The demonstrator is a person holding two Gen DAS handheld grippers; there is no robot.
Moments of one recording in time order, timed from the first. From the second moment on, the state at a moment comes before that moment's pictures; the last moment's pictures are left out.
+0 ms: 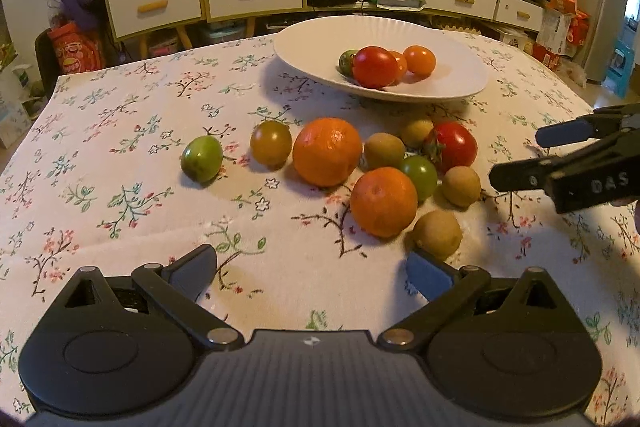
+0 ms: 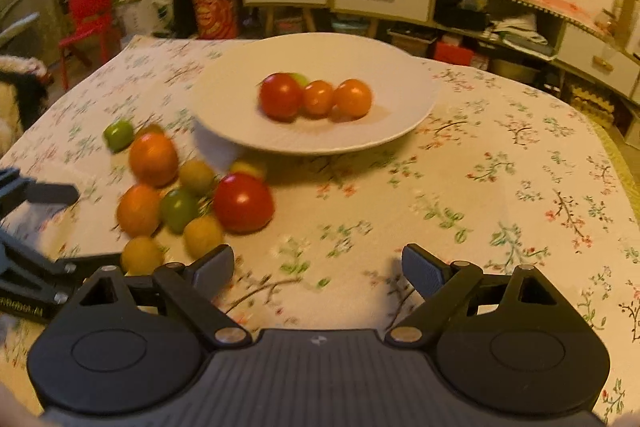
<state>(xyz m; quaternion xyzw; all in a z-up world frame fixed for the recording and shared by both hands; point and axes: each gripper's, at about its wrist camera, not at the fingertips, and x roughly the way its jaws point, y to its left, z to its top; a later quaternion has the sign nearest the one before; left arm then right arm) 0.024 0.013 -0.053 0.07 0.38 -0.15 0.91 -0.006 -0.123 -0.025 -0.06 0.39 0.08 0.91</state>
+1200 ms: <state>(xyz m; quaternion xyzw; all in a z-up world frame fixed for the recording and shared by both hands) 0.029 -0.006 -0.045 0.05 0.37 -0.21 0.91 0.012 -0.097 -0.030 -0.06 0.36 0.19 0.91</state>
